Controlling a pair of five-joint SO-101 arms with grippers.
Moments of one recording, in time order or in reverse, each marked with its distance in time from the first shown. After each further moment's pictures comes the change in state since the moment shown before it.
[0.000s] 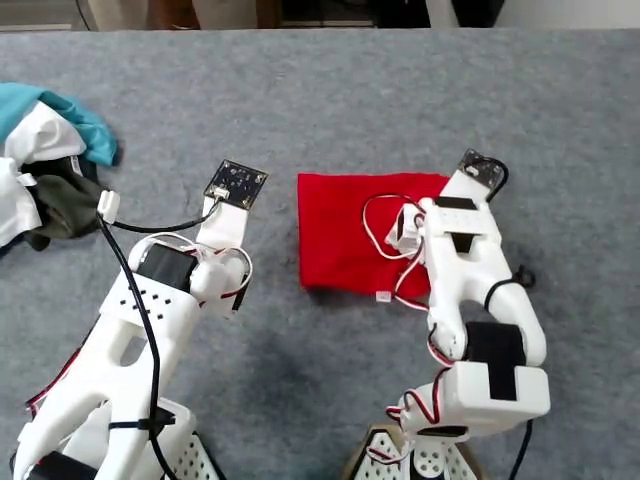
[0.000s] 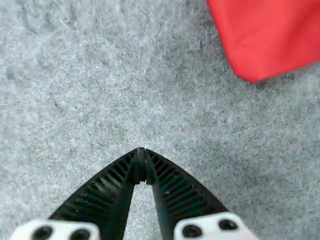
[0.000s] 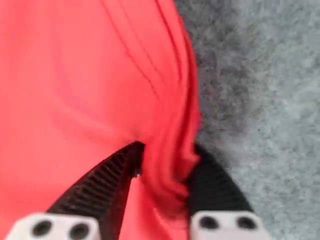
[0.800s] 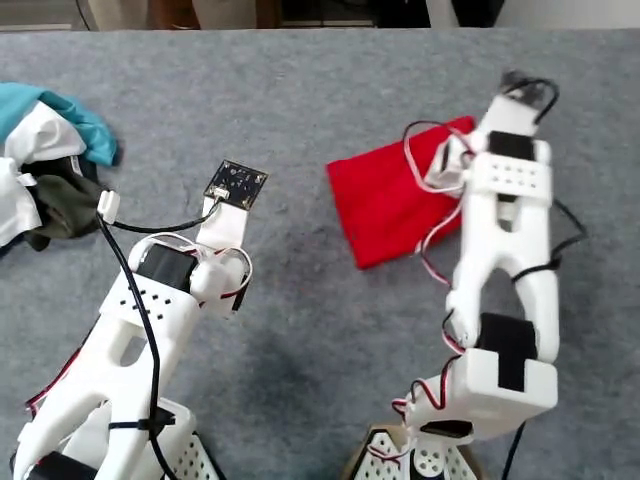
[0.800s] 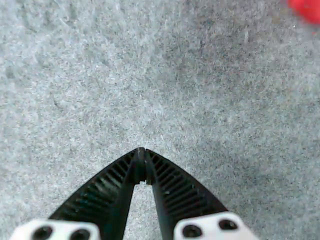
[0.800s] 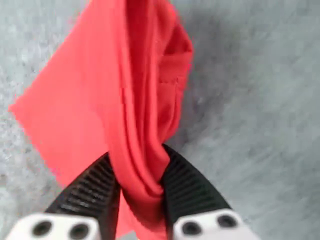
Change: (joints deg) left arm 0.0 0.0 0.0 0.2 0.0; right arm 7.9 0.7 -32.4 18.9 17.6
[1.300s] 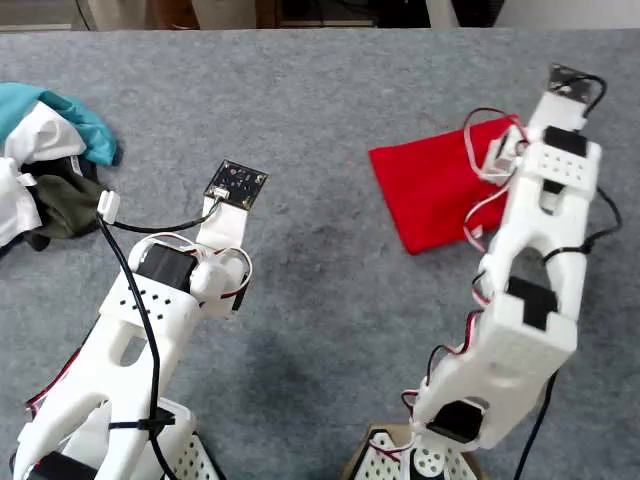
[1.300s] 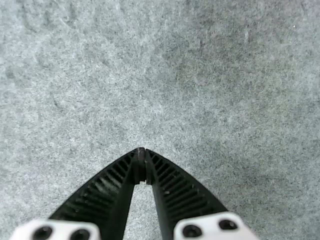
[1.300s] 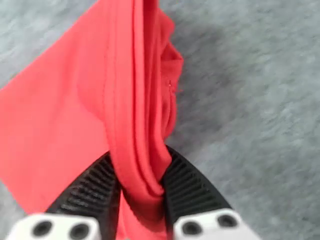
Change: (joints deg) left arm 0.0 0.0 0.0 0.0 0.0; right arm 12.0 19.4 -17.1 -4.5 12.1
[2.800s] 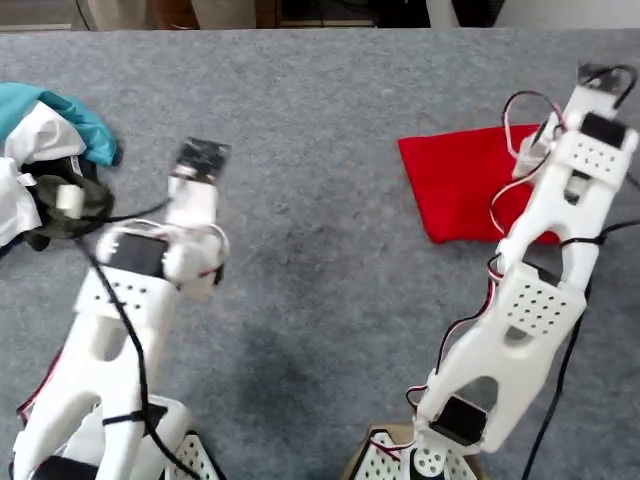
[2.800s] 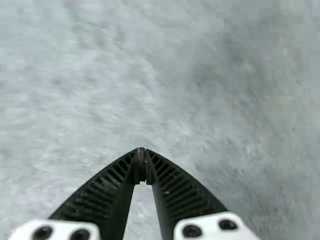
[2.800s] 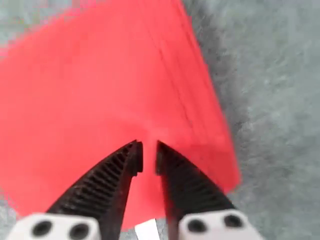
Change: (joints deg) left arm -10.6 0.0 -6.3 0.0 0.0; right arm 4.4 21.5 -28.6 15.0 7.7
